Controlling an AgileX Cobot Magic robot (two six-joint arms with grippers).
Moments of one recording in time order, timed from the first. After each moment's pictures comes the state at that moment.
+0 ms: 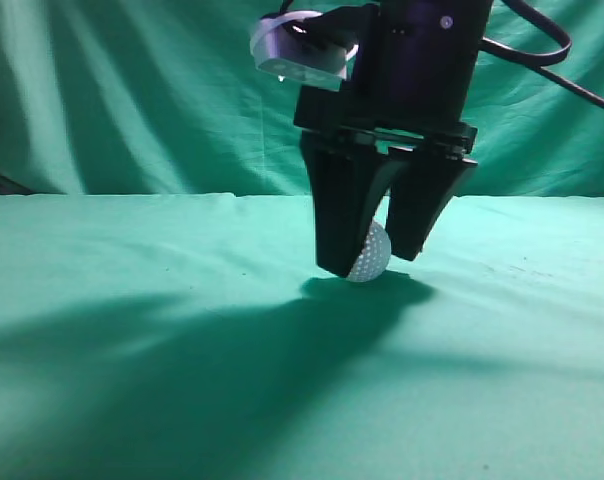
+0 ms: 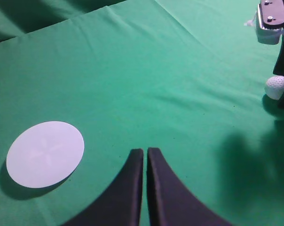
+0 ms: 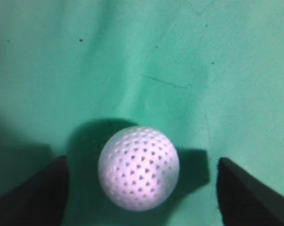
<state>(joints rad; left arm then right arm) -0.17 0.43 -0.48 -0.27 0.59 0.44 0.64 1.89 -1.21 0.19 0.80 -0.46</state>
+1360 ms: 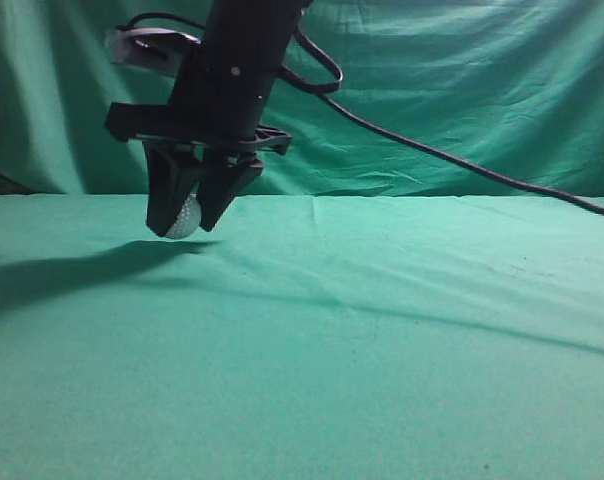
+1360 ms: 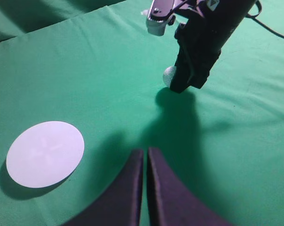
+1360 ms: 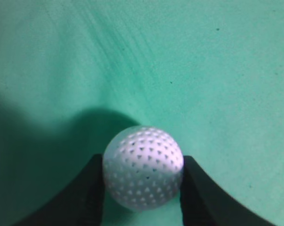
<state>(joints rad) -0.17 0.43 -0.48 -0.27 0.60 0.44 0.71 2.30 -1.92 0.23 0.85 -0.45</state>
